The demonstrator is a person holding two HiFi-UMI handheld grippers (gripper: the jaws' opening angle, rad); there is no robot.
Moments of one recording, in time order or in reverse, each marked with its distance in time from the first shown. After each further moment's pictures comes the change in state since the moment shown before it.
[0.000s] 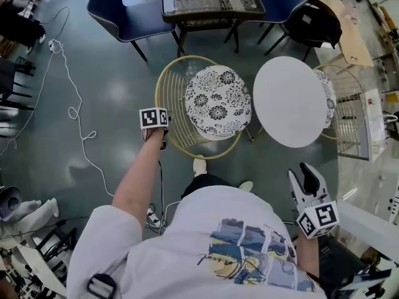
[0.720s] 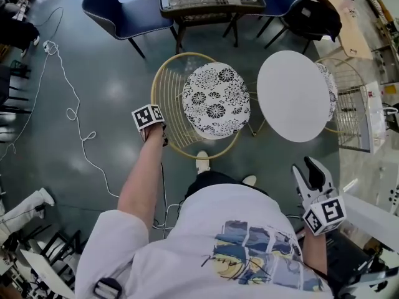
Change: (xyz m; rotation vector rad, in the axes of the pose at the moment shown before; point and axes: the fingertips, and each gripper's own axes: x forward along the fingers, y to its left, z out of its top) left arm 0.008 0.048 0.003 -0.228 -0.062 0.089; right arm 0.023 0.011 0.005 -0.042 0.026 0.009
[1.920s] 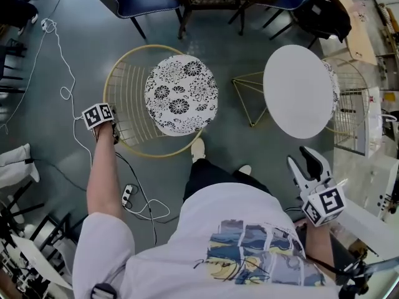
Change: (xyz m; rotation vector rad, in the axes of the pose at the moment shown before) left arm -0.049 0.166 0.018 -0.012 -0.016 0.154; right arm 0.046 -0.027 -0.008 -0.102 0.098 0.139
